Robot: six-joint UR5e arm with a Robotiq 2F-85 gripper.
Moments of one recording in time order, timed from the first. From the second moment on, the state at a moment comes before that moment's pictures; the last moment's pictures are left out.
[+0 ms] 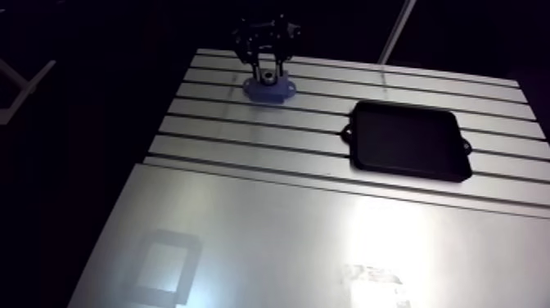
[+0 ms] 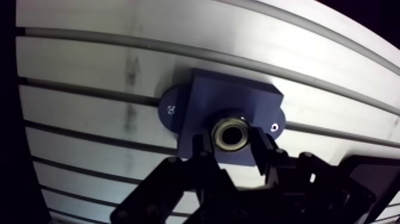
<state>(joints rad) 0.12 -0.97 1.55 -2.05 -1.62 -1.67</state>
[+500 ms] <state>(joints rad) 0.11 -0.97 1.56 -2.05 -1.63 -1.67</state>
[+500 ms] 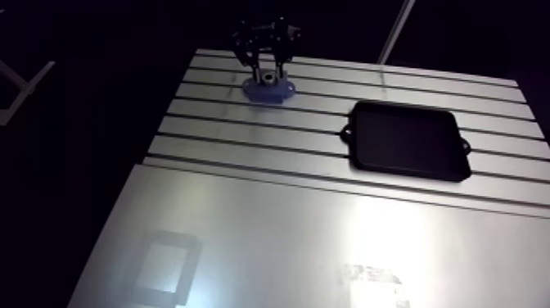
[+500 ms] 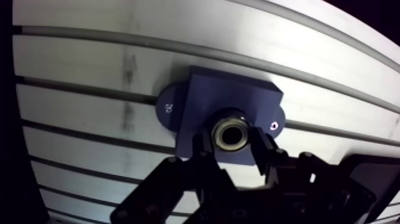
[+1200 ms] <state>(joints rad) 0.12 -0.97 1.56 -2.05 -1.62 -1.67</state>
